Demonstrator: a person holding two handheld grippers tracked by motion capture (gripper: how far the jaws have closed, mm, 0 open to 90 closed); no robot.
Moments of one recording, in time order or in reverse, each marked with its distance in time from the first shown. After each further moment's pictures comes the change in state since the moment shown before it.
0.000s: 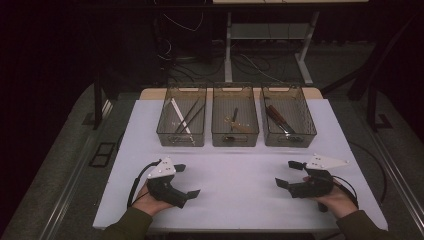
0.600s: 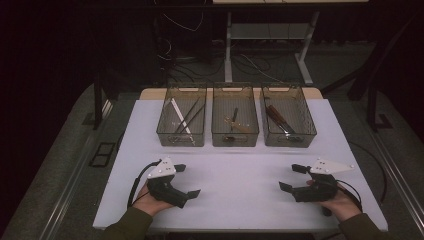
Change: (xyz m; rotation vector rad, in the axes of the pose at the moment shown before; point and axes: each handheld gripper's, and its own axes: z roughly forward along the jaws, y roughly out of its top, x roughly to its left) left arm 0.000 0.000 0.001 -0.005 -0.003 -0.004; right arm -0.001 -0.010 -0.007 0.003 -0.009 -0.001
